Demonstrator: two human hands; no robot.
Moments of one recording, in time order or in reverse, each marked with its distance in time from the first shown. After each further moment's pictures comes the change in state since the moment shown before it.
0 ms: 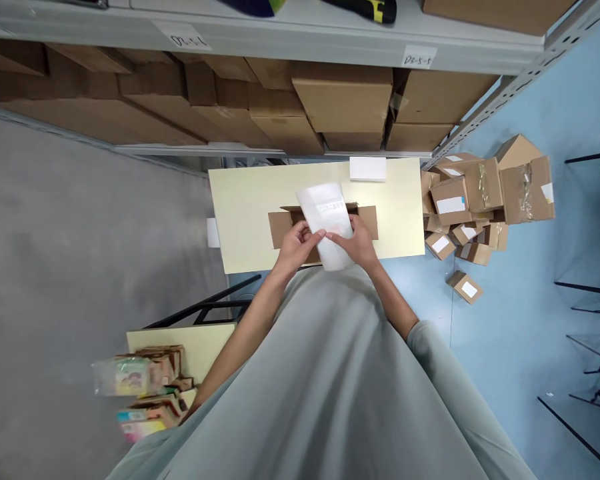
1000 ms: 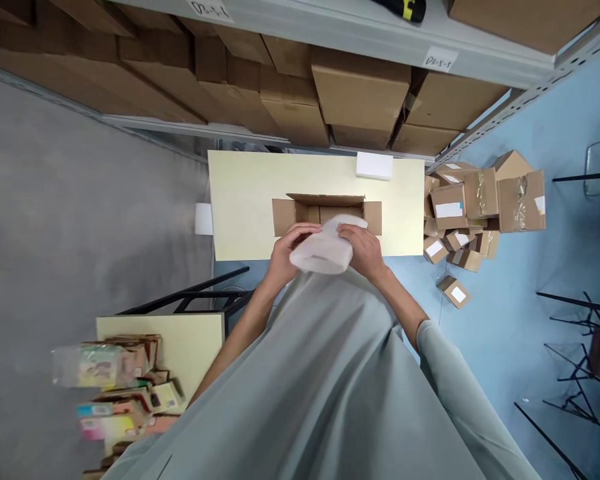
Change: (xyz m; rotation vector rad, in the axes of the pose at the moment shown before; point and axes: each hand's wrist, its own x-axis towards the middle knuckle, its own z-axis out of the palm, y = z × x) left_hand -0.052 0.008 -0.021 0.189 -0.050 0.319; right_hand -0.041 0.005 -0.013 -0.436 -0.108 -0.449
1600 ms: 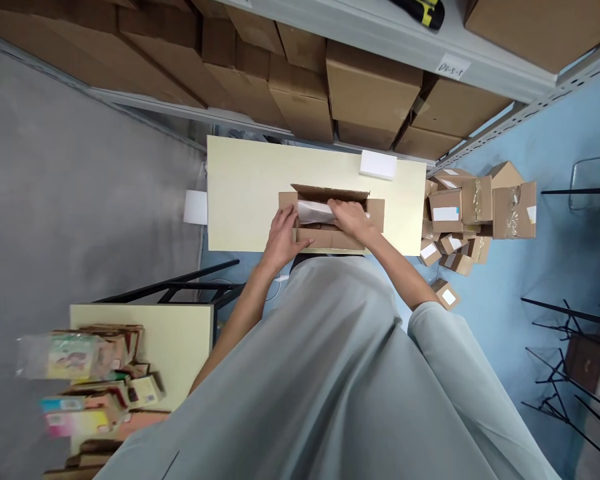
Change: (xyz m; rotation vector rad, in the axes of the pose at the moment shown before) left_hand 0.008 -0.106 -0.035 0.517 0.051 -0.076; right_hand 0.110 0.011 0.022 -0.691 -0.578 0.020
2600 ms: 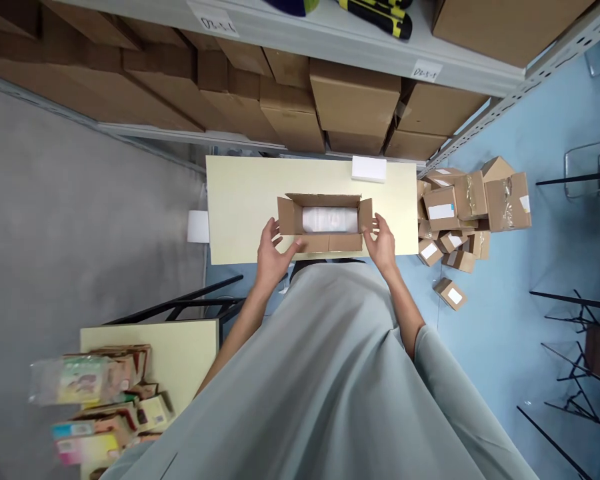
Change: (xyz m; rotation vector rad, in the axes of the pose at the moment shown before) left_hand -0.032 0.022 -0.009 -0.217 0.204 -0.091; right_hand -0.113 0.031 0.065 0.846 0.755 0.387
